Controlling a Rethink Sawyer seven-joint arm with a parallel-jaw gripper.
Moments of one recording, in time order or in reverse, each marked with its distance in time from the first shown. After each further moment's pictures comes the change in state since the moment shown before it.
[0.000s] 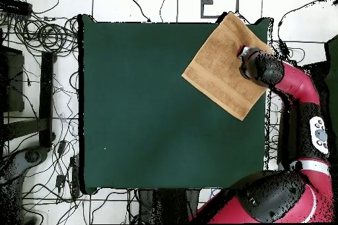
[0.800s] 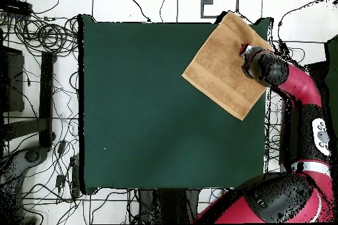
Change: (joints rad) arm -0.036 0.017 0.051 -0.013 0.010 -0.001 0.000
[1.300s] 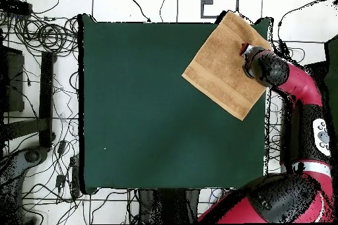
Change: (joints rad) arm -0.016 0.001 0.031 0.000 -0.040 0.000 0.000
